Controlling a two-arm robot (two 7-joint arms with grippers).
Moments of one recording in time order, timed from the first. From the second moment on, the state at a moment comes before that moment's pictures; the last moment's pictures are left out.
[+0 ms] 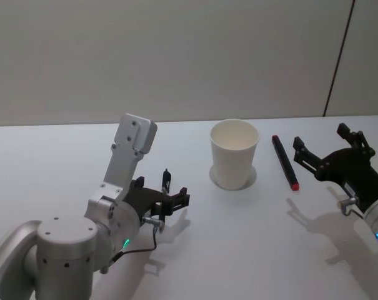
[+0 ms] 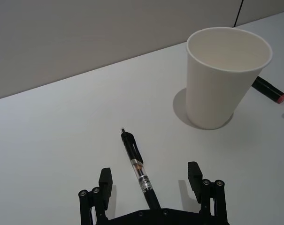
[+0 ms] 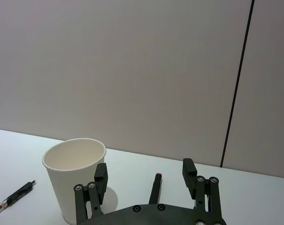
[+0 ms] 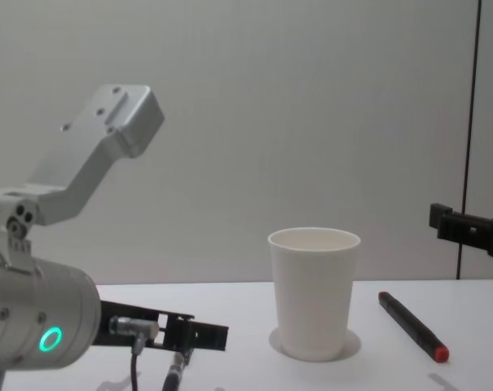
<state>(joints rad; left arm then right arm) -0.14 0.33 0.39 -1.83 -0.42 0.72 0.16 -0.01 0.34 -0.23 -1.77 0.29 0.03 0.07</state>
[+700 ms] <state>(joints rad) -0.16 0.29 0.38 -1.79 -0.40 0.79 0.16 -0.01 0.34 -0.23 -1.77 0.29 0.03 0.07</state>
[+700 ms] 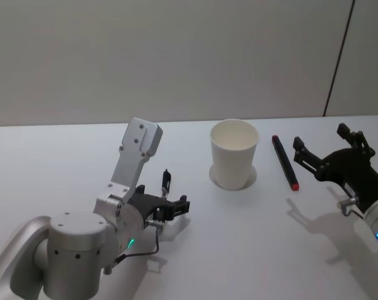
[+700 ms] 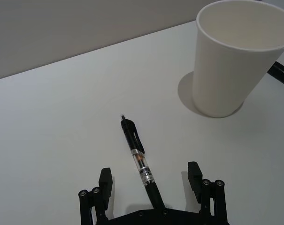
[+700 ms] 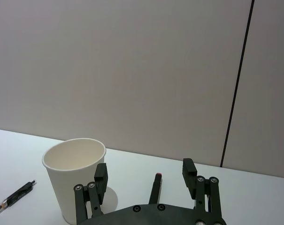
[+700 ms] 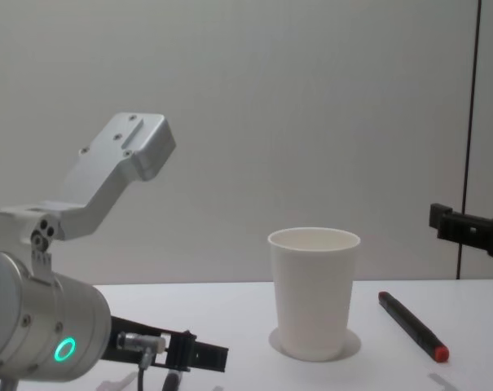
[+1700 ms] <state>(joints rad) -0.19 0.26 0.36 -1.71 -0.39 0.82 0.10 -0.01 0.34 -0.23 -1.77 0.29 0.03 0.07</state>
